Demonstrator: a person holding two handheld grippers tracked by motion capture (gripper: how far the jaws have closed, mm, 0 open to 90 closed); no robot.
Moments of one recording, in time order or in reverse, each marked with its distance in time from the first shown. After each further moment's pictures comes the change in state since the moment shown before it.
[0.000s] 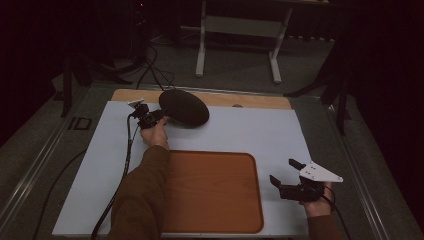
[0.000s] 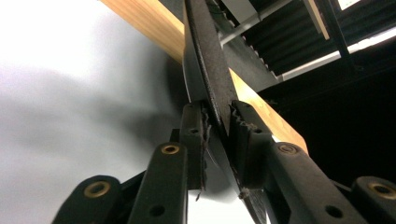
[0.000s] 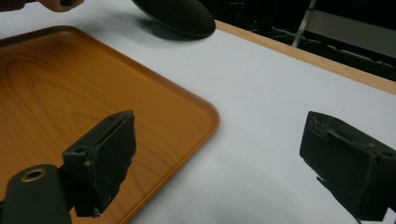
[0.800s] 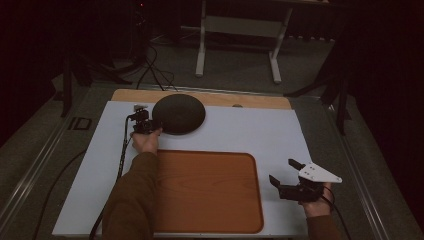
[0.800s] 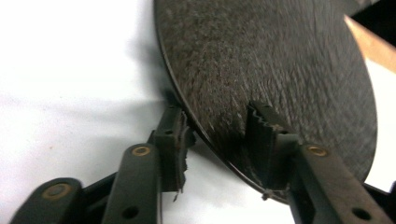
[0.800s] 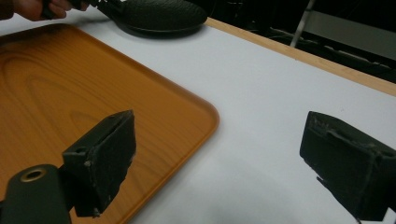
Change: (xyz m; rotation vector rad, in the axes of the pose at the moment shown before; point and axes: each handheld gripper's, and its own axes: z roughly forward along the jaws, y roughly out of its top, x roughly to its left) left arm 0.029 0.000 0.002 0.183 0.232 0.226; right arm 0.002 0.000 0.001 0.000 -0.010 -0.003
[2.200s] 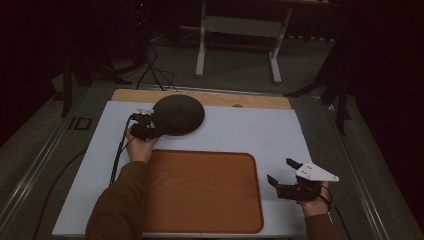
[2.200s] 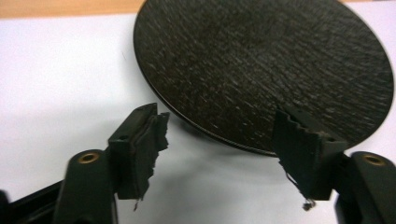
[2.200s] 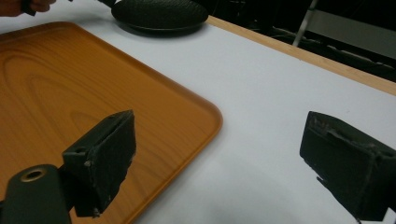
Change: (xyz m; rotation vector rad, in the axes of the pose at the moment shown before) left arm -0.012 -0.021 -0.025 -0.103 0.116 0.488; right arm 0.002 0.001 0.005 0.006 0.007 -0.010
